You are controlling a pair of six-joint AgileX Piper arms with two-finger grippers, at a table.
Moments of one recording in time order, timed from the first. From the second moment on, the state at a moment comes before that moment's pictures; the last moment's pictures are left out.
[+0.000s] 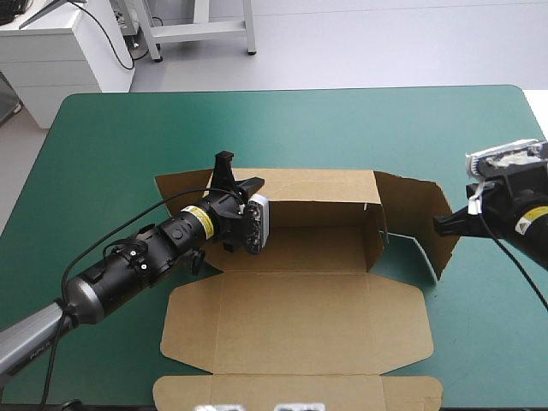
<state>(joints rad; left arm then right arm) -0.67 1.32 -0.92 0.43 0.01 0.87 0.16 0.91 -1.17 -0.06 0.90 -0.09</state>
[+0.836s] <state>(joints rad) -0.60 1.32 -0.91 0.44 0.02 0.77 0.16 1.69 -1.91 0.20 1.17 -0.20</state>
